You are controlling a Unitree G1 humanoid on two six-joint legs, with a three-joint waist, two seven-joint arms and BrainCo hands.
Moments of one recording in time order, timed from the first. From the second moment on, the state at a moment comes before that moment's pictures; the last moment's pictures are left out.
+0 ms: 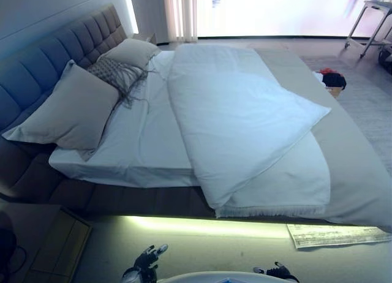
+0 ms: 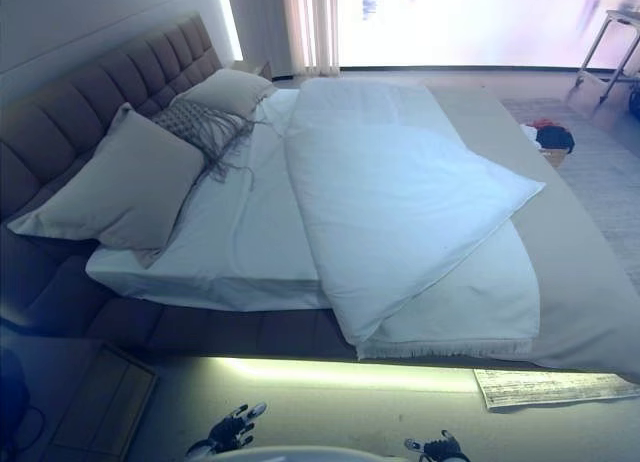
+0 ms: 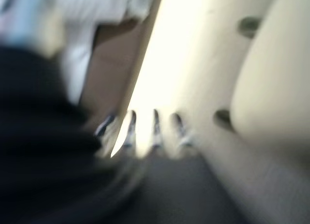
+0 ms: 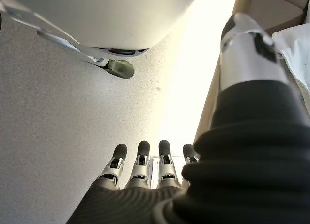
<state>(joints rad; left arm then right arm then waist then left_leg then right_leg) 0.03 0.14 -0.21 1.26 -0.52 -0.14 -0.12 0.03 -0.21 0.24 1.29 0.13 0.01 -0.22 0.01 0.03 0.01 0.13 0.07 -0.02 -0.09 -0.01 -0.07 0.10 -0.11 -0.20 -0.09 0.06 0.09</state>
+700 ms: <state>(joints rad) -0.02 0.16 -0.21 1.28 -0.45 -0.01 -0.08 0.02 -0.21 0.24 1.29 0.11 0.03 -0.22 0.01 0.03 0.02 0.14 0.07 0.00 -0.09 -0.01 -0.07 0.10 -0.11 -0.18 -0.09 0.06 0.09</state>
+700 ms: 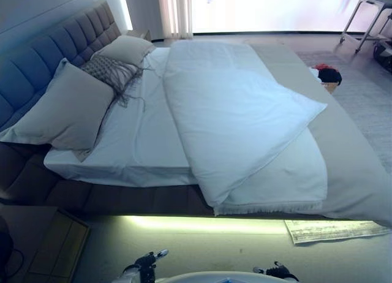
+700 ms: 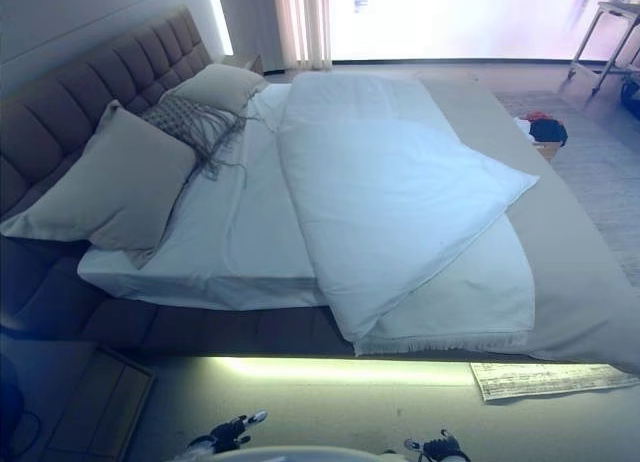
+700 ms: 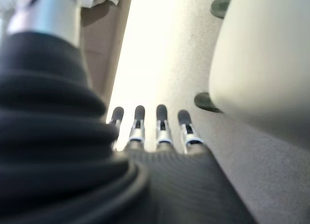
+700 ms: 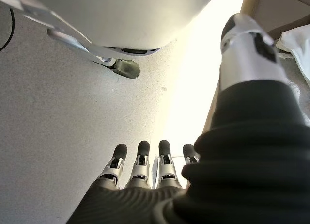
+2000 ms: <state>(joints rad) -0.02 0.24 -0.03 1.34 -0.52 -0.03 -0.02 -0.05 -0.17 0.19 1.35 0.14 0.00 -0.21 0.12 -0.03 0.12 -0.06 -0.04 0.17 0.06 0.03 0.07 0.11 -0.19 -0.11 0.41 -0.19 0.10</state>
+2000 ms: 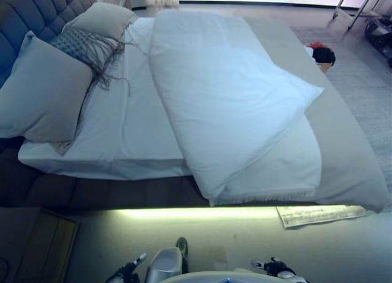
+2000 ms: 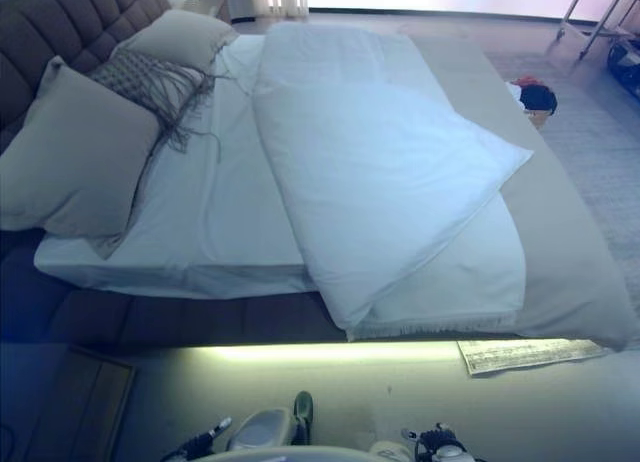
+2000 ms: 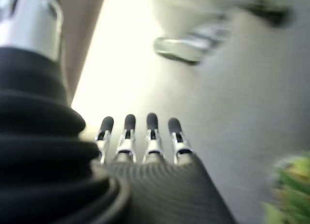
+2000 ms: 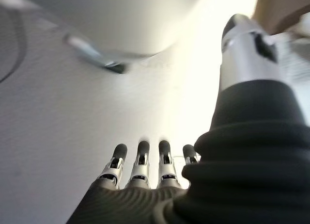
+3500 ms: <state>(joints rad) -0.20 0.22 -0.32 0.99 -0.78 -0.17 -0.11 -0.93 -0.53 0.05 1.20 0.95 0.13 -0.11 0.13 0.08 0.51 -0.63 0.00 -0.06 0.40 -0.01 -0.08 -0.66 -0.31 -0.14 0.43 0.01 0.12</state>
